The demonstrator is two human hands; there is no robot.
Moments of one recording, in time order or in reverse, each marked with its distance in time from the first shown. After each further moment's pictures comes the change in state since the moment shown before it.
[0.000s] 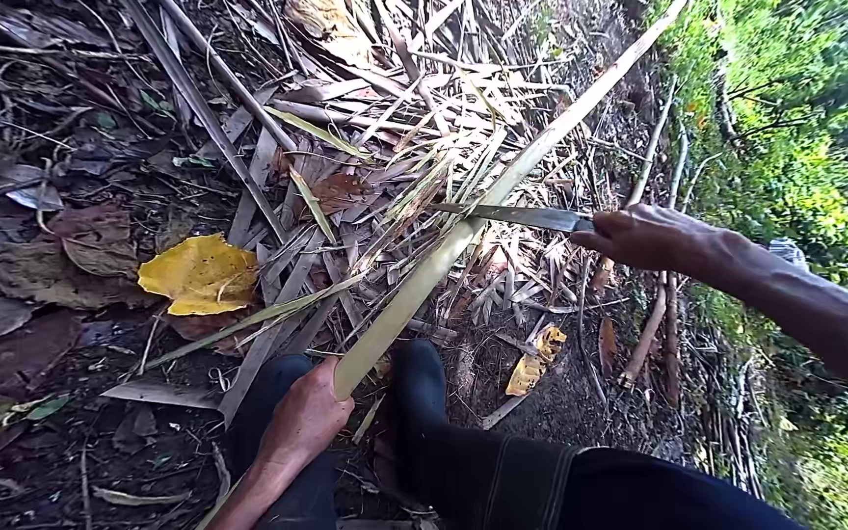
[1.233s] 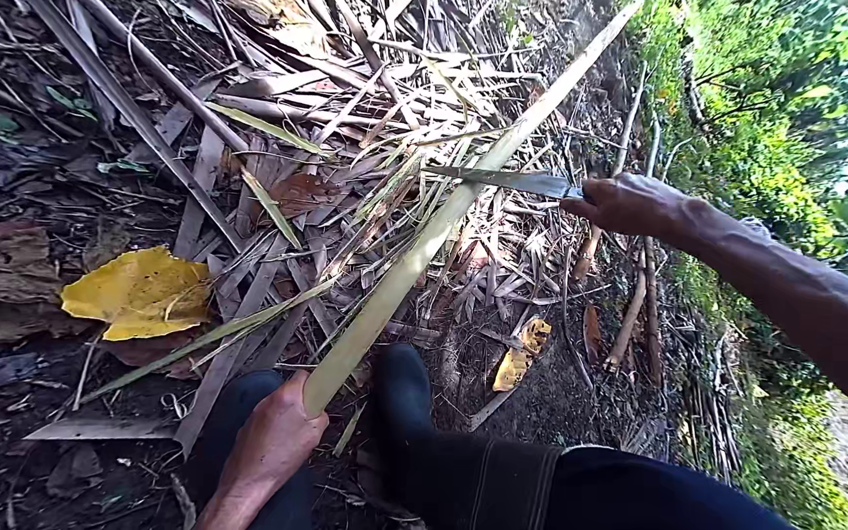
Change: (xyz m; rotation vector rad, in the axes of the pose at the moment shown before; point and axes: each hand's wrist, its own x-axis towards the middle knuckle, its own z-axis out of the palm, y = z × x) left_hand 0.000 -0.004 0.004 0.018 0.056 0.043; right_hand 0.027 0.011 -0.045 0.025 -0.332 0.281
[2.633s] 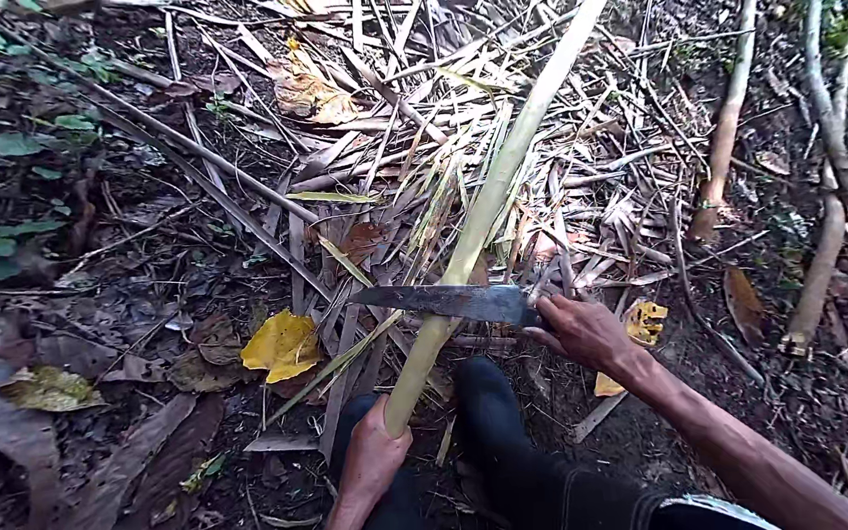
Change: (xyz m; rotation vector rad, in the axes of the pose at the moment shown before) left_hand -0.002 -0.002 -0.006 -0.014 0.091 -0.003; right_hand 0.031 -0.113 0.259 0.451 0.572 -0.435
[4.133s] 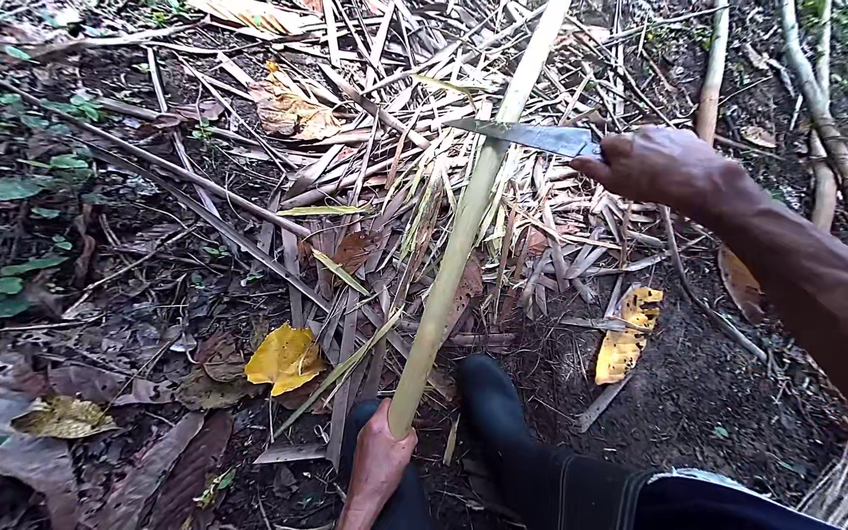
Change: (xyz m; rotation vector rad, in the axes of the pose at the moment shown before) left_hand -0.002 0.004 0.004 0.052 -0.002 0.000; right_hand 0.082 0.068 -0.182 -0.188 -0.116 0.412
